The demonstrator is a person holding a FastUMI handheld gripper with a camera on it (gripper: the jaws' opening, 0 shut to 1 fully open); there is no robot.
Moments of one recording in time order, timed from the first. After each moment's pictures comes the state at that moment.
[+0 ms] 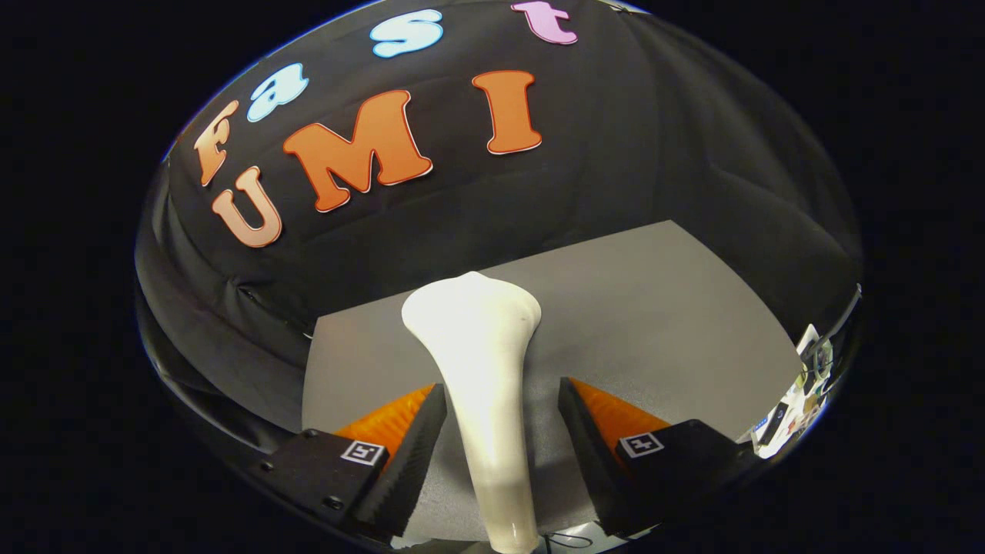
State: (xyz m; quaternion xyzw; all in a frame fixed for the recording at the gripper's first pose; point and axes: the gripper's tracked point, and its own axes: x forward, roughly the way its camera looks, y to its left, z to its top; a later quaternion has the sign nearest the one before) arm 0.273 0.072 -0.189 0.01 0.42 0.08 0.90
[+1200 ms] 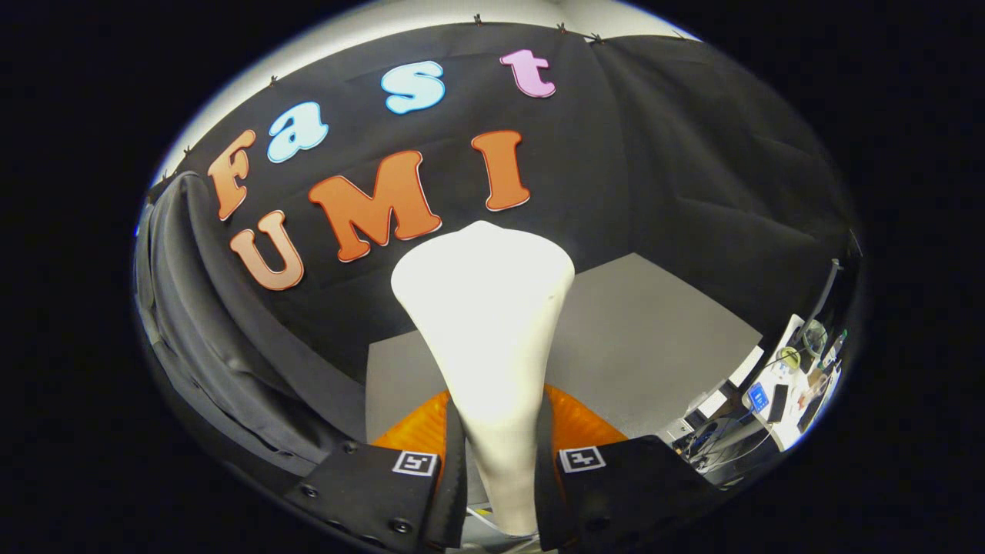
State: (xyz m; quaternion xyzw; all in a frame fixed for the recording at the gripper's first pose) arm 0.174 0.099 -0.089 0.03 0.30 0.05 0.95
